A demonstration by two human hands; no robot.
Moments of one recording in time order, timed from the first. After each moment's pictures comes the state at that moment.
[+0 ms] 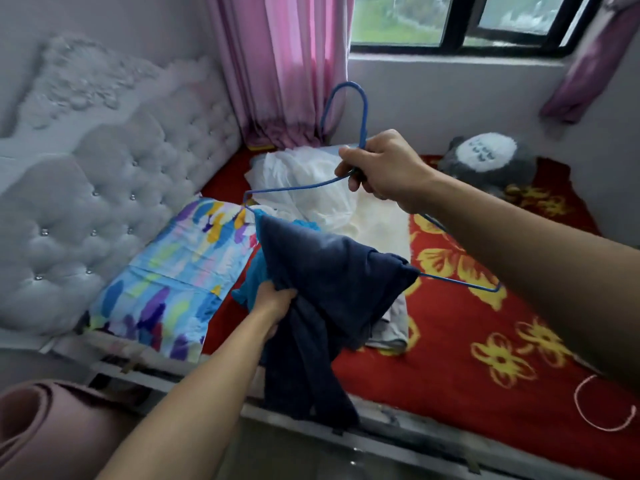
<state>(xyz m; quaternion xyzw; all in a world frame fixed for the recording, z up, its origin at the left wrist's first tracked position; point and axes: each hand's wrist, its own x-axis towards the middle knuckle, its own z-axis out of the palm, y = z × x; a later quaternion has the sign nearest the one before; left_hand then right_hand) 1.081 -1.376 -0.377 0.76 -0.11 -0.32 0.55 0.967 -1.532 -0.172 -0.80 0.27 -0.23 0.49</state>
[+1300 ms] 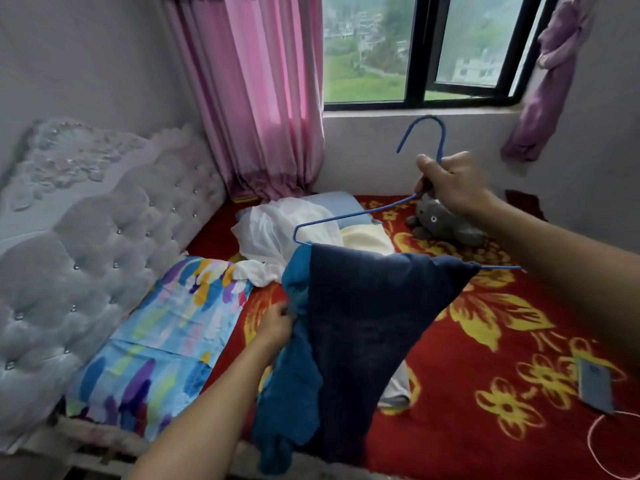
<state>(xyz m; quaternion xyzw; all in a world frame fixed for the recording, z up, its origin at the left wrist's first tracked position) 1.140 -1.447 -0.355 0.78 -0.28 -0.31 0.46 0.917 -1.653 -0.132 -0.80 0.36 -0.38 0.31</state>
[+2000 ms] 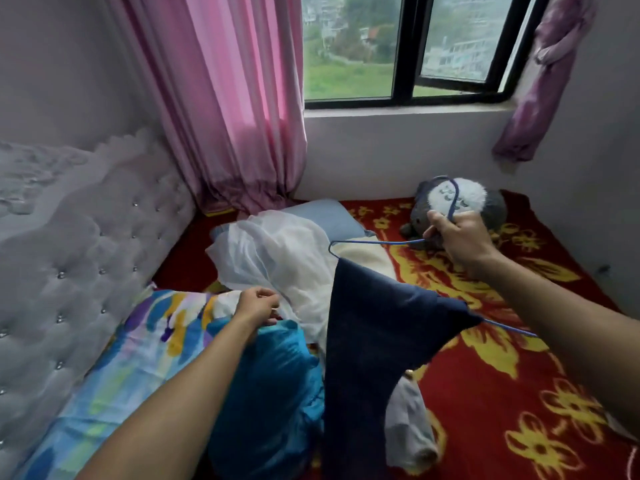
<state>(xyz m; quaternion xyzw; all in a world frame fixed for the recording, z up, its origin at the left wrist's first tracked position) 1.308 -1.588 -0.322 0.77 -0.19 -0.36 0.49 1.020 -1.775 -0.217 -0.70 0.48 -0.38 0.36</state>
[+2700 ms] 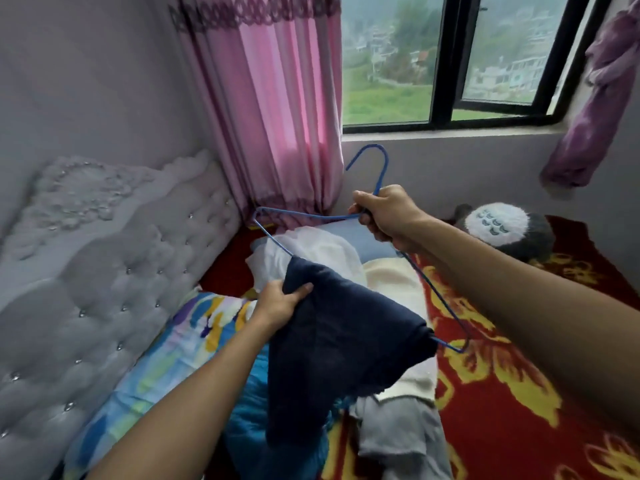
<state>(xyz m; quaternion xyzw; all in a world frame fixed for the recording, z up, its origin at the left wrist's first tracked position) 1.258 -1.561 -0.246 0.77 -0.32 -0.25 0.49 1.105 -1.715 -0.113 -0.69 0.34 -0.28 0.58</state>
